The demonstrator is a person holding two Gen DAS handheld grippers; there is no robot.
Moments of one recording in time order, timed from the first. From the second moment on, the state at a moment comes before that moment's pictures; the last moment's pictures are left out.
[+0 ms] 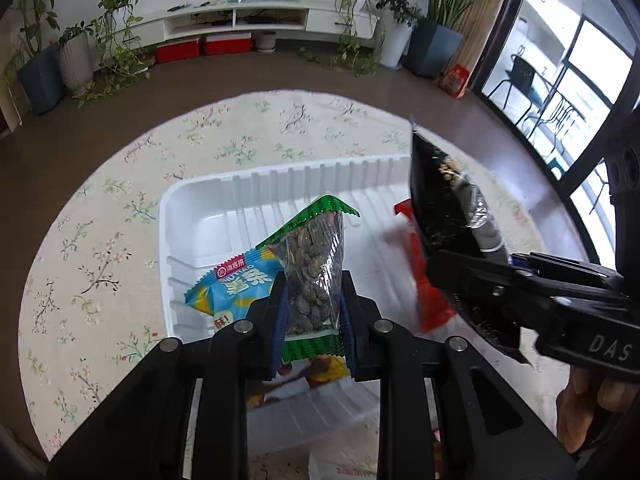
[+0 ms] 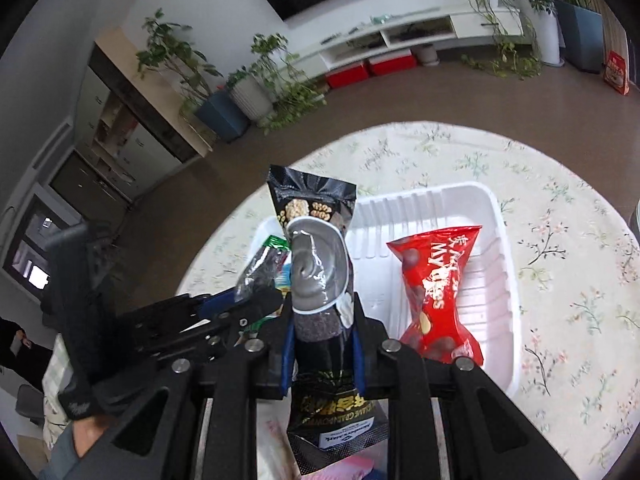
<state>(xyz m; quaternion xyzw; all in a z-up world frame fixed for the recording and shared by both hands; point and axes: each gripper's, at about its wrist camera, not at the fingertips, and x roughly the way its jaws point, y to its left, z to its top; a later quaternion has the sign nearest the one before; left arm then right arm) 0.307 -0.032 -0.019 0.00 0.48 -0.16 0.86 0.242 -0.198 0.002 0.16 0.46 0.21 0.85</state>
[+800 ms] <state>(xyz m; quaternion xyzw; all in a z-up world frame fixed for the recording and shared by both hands) 0.303 -0.019 -0.049 0.00 0.45 -0.15 0.88 0.268 -0.189 -0.052 0.13 0.50 0.15 0.84</state>
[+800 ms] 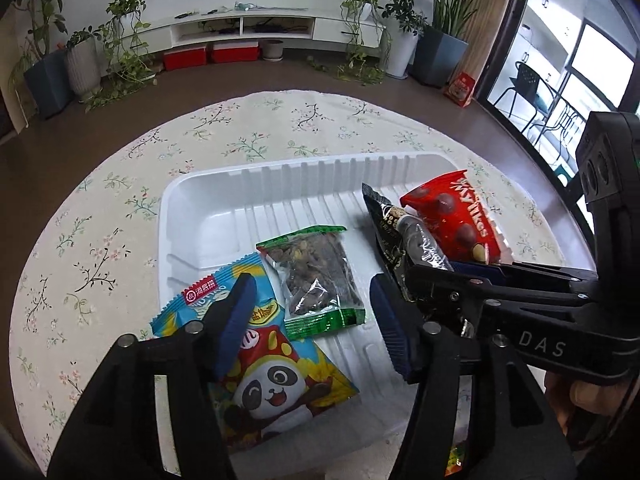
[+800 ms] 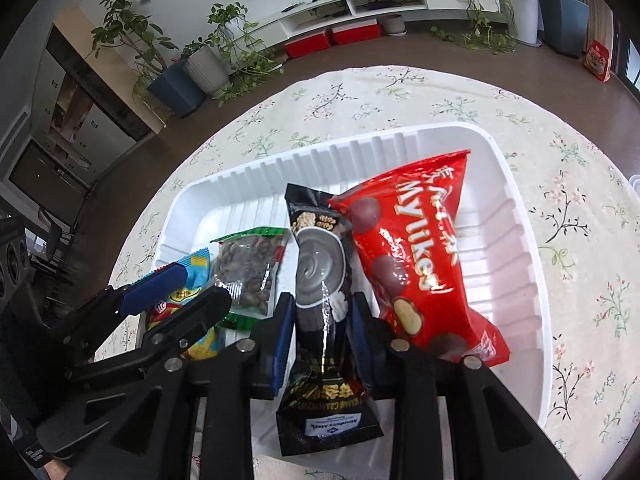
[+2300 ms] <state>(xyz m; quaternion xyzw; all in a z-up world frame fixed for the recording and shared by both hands) 0.047 -0.012 -0.072 -0.06 0.50 -0.05 0.86 -0.002 -0.259 -0.033 0.13 0.42 0.08 0.89</state>
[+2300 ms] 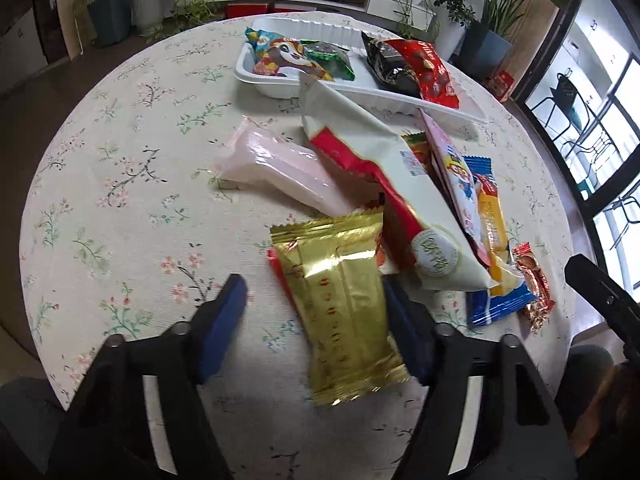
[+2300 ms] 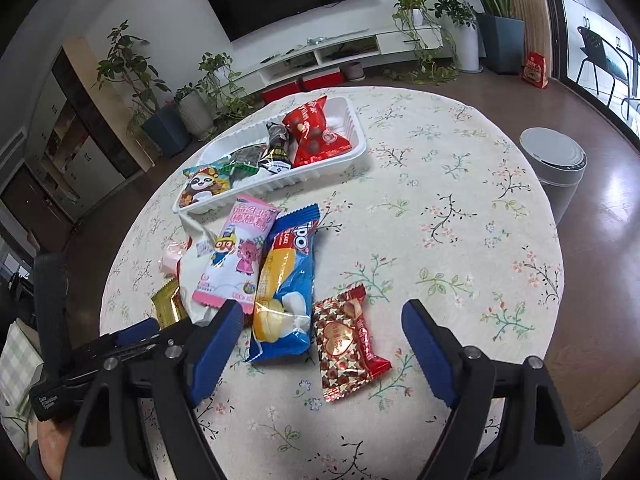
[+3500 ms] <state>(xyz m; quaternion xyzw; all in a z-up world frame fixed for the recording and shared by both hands) 0.033 0.036 -0.072 0.01 0.51 -0.08 0.86 0.009 -0.237 -0.069 -0.01 0.52 0.06 0.85</state>
